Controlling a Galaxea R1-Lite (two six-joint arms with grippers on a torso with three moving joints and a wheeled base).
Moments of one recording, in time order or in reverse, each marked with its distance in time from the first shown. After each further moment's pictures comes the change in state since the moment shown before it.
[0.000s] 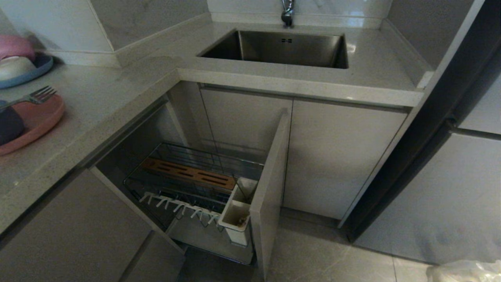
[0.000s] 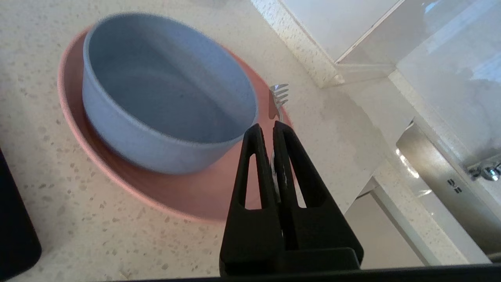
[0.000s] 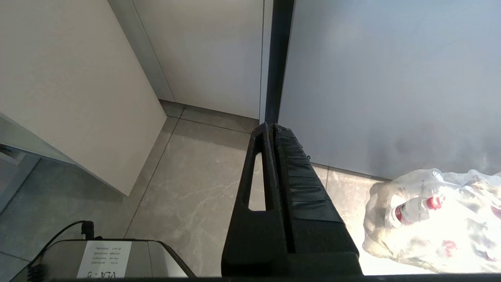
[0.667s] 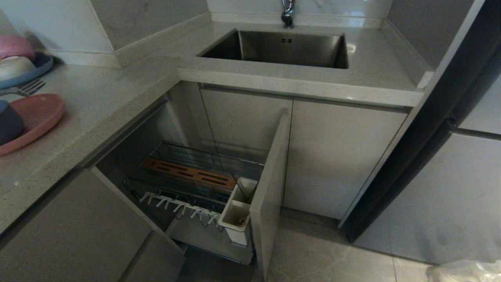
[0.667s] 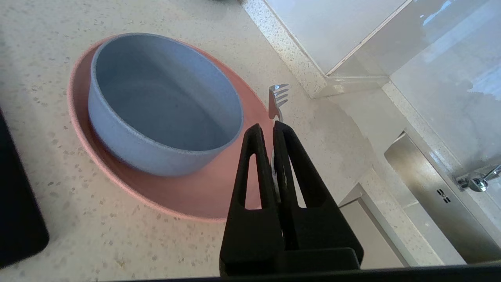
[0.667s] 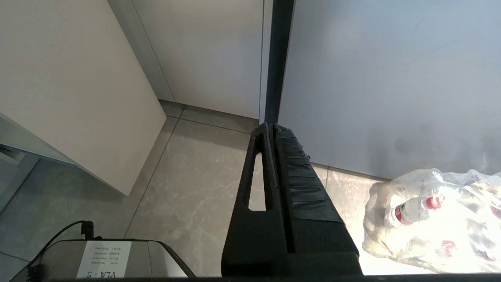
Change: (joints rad) left arm -0.019 -0.049 -0.081 0.126 0.043 -0.021; right arm 0.000 0.000 0.000 0.000 0.000 0.000
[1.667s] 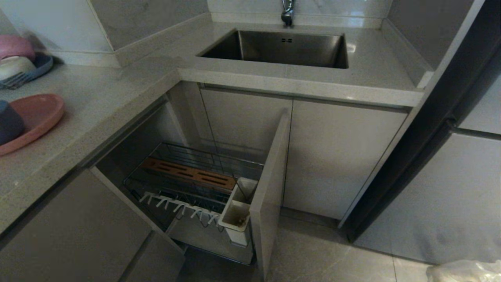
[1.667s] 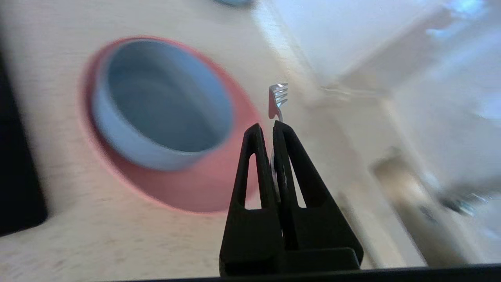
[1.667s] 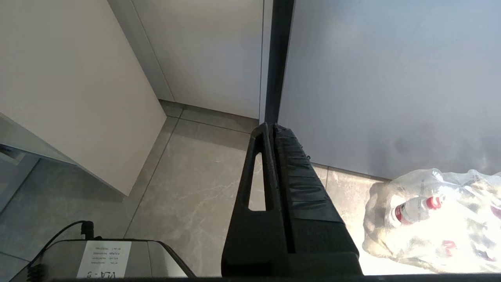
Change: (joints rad) left arm -0.028 -0.022 -0.194 0.270 0.069 -0.091; right arm 0.000 0.000 0.000 0.000 0.000 0.000
